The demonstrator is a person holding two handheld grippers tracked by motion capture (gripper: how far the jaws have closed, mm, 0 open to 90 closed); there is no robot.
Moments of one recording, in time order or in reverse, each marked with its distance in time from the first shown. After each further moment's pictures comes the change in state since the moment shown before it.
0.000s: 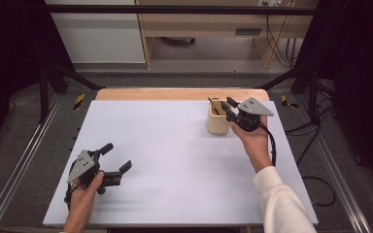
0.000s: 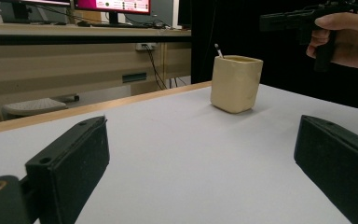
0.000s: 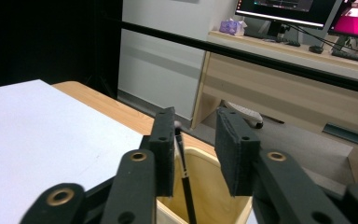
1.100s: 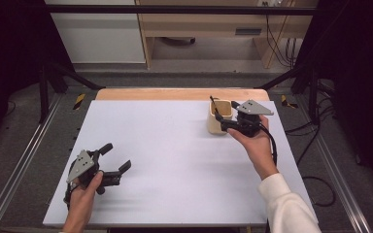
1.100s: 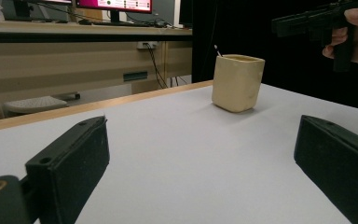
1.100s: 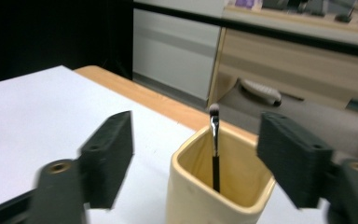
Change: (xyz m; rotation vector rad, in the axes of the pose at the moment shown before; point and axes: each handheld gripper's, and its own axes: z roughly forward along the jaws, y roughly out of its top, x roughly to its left) left arm 0.001 0.000 -0.001 0.005 0.005 -0.007; right arm 0.011 0.006 -0.012 0.113 0.066 0.071
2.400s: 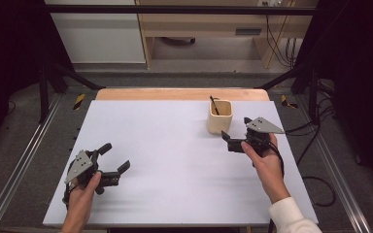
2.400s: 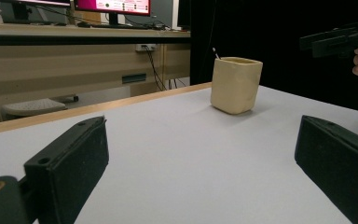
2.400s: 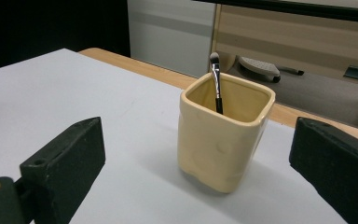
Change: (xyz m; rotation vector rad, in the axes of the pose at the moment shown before) left arm 0.001 0.001 -0.003 -0.008 -0.009 0.002; right arm 0.010 -0.031 -0.044 0.042 -0.028 0.048
